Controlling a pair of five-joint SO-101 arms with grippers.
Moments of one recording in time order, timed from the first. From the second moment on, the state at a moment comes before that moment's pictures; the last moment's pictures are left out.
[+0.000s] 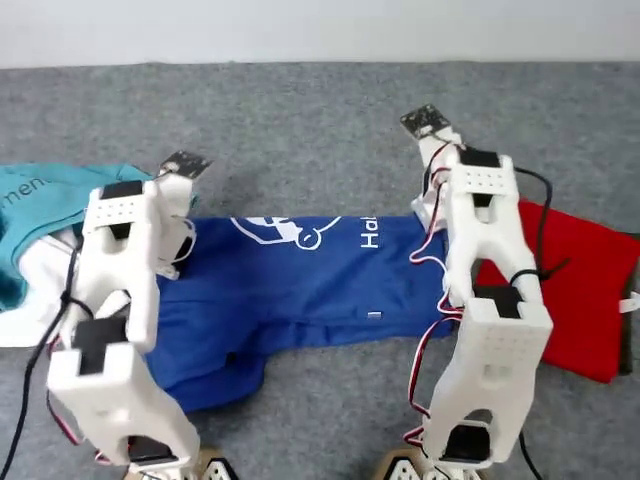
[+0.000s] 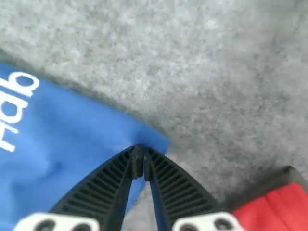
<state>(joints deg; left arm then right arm) -10.5 13.8 11.7 76.6 -21.7 1.6 33.0 -16.6 66.8 30.0</state>
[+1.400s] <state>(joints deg) -25.1 -18.7 13.1 99.1 -22.5 -6.4 24.4 9.3 90.0 27.6</state>
